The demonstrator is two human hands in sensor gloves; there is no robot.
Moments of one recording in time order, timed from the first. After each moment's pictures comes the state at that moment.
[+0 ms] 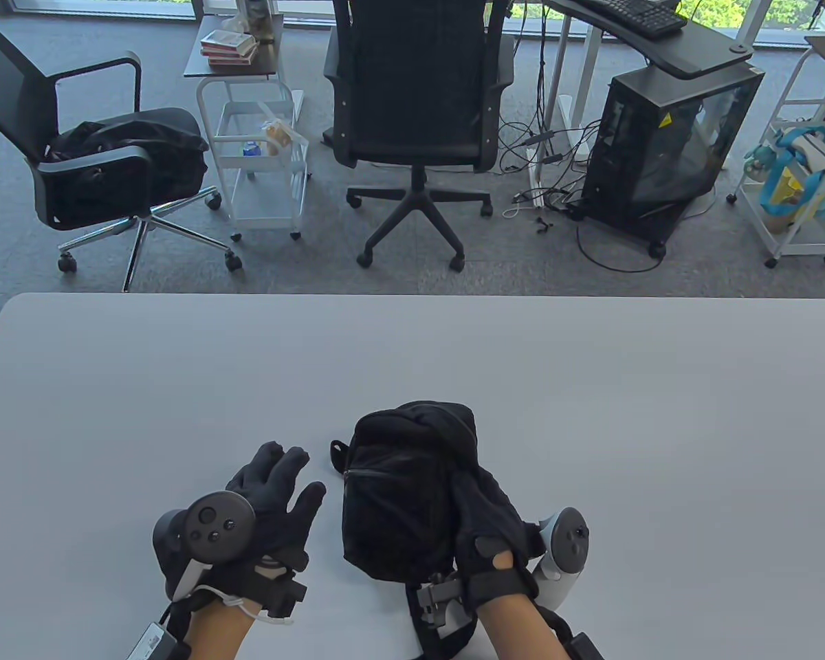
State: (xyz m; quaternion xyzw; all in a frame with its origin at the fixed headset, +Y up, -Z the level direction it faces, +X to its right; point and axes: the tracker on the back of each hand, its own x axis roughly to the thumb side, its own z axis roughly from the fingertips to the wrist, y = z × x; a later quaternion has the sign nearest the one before) left_hand -0.227 -0.674 -0.287 0.11 -0.10 0.32 0.94; right_hand 0.092 -0.735 -0.294 0.03 -0.03 0.58 0.81
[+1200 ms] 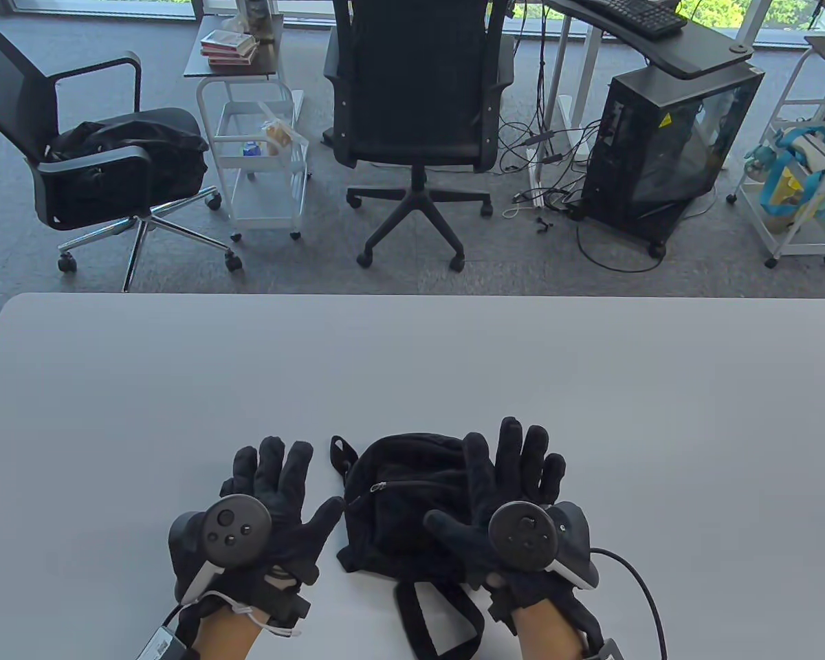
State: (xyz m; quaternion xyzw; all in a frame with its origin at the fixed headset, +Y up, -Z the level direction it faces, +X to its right) left_hand -0.209 -0.678 -0.281 0.07 -0.12 0.29 0.95; right_hand 0.101 -0.686 -0.289 0.19 -0.09 0.94 0.26
